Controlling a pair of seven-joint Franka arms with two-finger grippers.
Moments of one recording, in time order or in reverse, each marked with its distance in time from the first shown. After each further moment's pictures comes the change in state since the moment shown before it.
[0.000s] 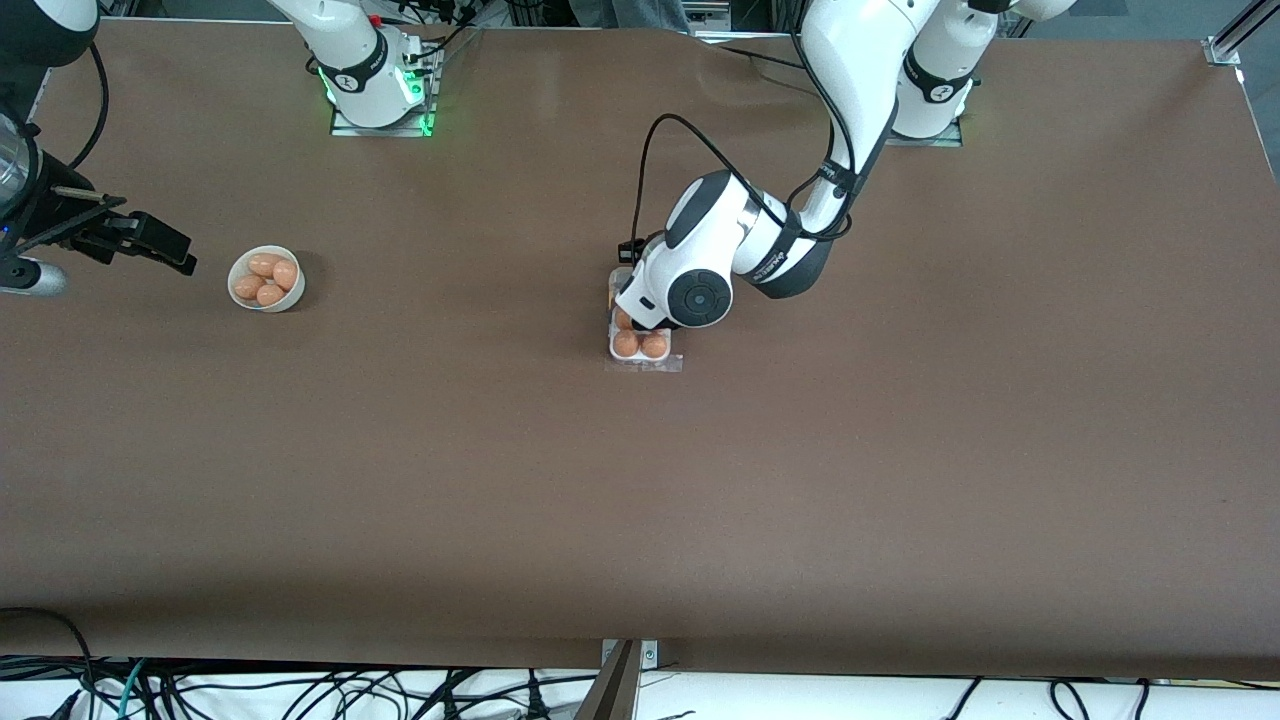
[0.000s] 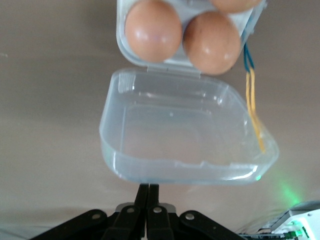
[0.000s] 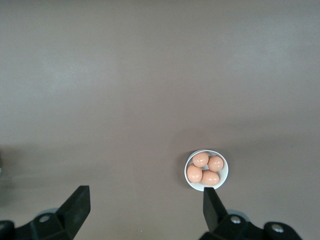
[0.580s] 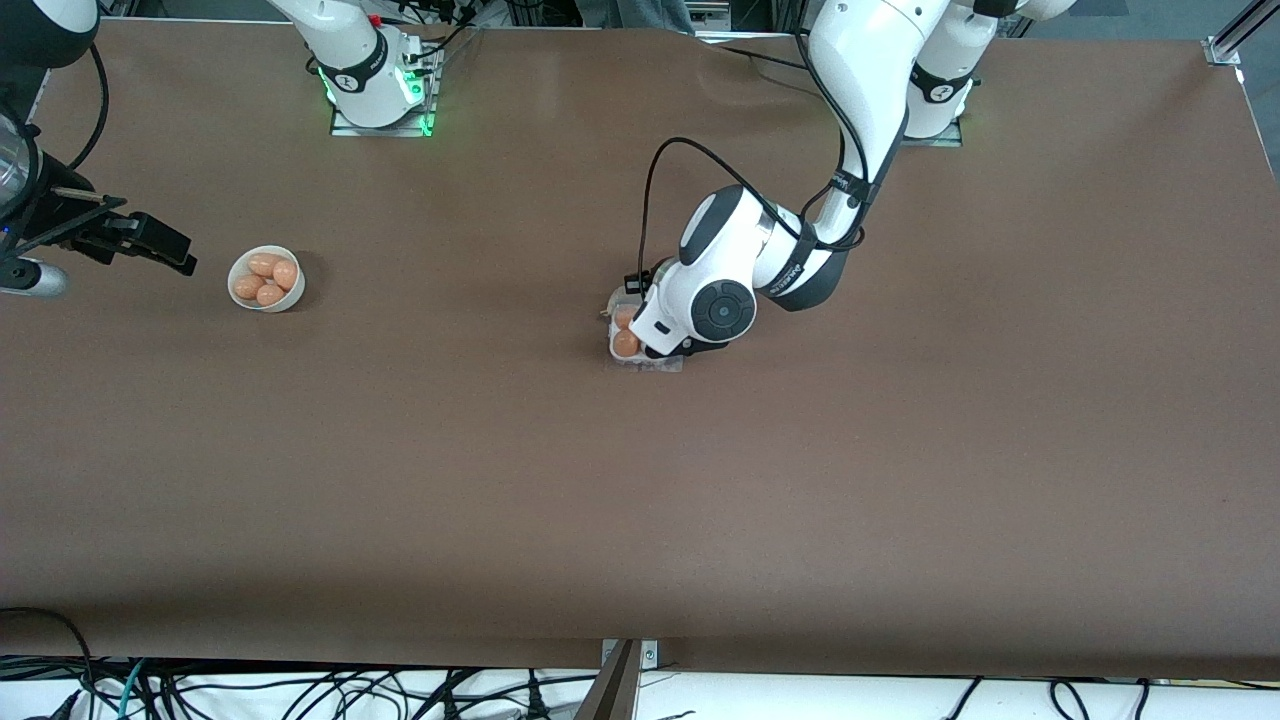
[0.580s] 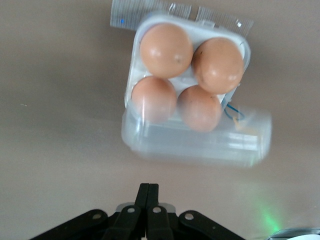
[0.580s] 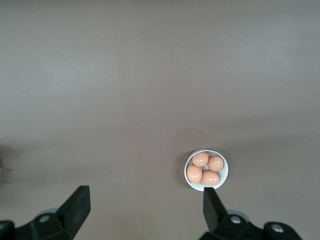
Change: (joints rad) left arm 0.015 0.010 0.037 0.027 0.000 0.081 0.000; right arm 0.000 0.001 -0.001 0.000 0.000 0.000 0.000
